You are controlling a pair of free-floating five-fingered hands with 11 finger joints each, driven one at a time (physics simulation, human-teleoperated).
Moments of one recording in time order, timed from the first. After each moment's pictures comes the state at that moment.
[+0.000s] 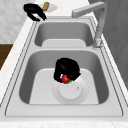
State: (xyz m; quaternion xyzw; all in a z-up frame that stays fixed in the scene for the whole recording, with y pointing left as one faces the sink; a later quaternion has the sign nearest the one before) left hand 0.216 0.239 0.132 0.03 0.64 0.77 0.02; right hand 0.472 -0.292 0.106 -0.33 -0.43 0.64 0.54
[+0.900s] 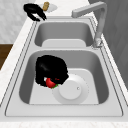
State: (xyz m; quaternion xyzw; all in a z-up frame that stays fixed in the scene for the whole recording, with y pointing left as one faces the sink) left hand 0.216 0.239 0.132 0.03 0.64 0.77 0.02; right hand 0.416 -0.369 0.191 -0.33 -0.44 0.64 0.55
